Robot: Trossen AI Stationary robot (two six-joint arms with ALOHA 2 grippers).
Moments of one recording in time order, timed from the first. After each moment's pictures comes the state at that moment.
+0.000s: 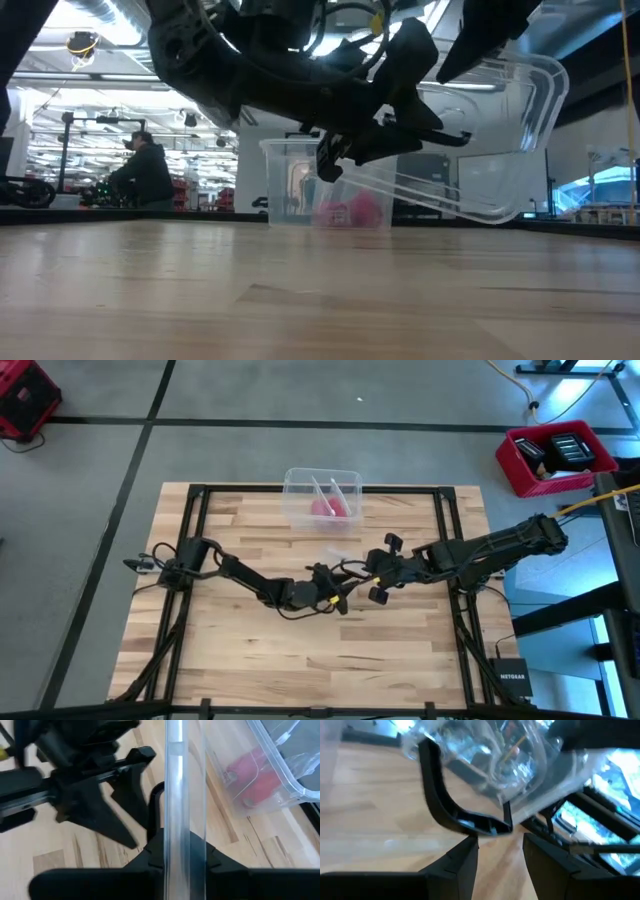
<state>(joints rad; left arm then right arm) -0.20 2.10 1.09 0.90 -0.64 -0.62 0.25 1.28 1.05 -0.70 0.43 0.36</state>
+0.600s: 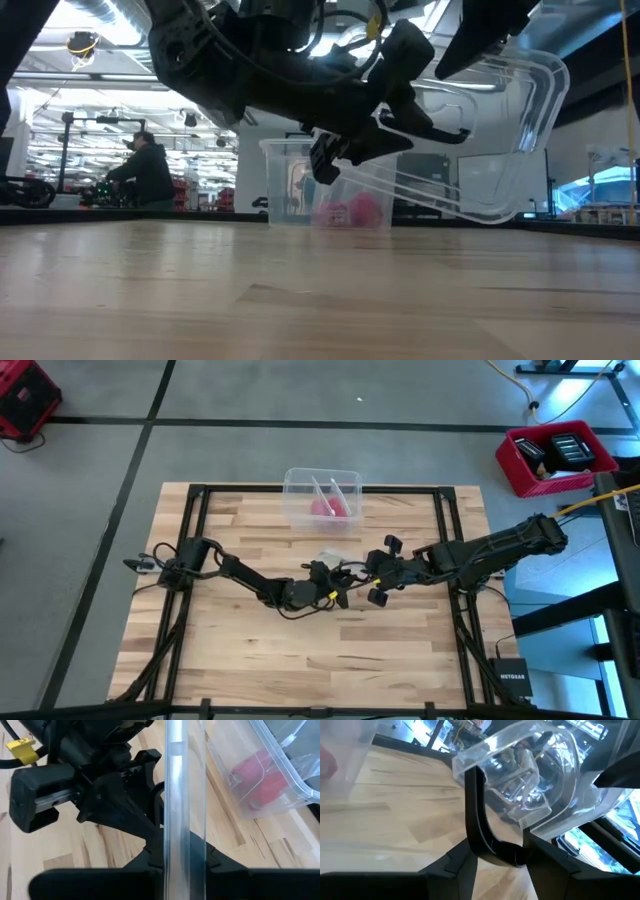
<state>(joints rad) -0.19 2.11 1.09 0.93 -0.73 -0.71 0.26 1.28 1.05 -0.68 0.43 0.39</state>
